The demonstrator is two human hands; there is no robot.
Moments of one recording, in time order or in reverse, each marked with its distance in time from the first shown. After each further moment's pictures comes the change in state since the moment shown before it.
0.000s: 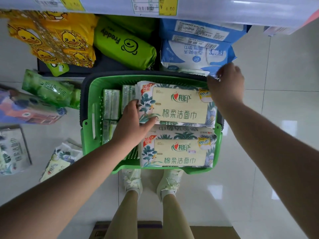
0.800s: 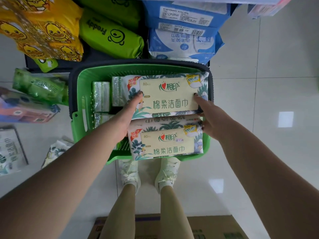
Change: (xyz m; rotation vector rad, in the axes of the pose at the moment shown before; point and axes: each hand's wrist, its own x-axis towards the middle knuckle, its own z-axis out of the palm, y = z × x) left_hand 0.006 0.015 0.012 -0.645 -0.269 -0.649; right_hand -0.078 0.051 0.006 0.830 -0.611 0.619
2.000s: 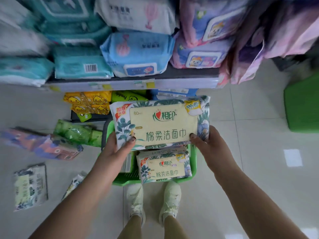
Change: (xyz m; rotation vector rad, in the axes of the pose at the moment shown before) left_hand -0.228 0.033 -0.024 0.175 0.221 0.567; right_hand -0.202 -0.060 -0.006 -0.207 0.142 -0.577
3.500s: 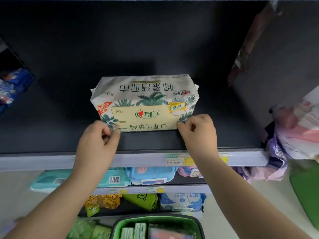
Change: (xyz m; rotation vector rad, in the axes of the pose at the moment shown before) left_hand 0.053 0.263 -0.113 0.330 0.616 0.689; right_hand 0.083 -0.305 -0.001 -0.205 0.378 -0.619
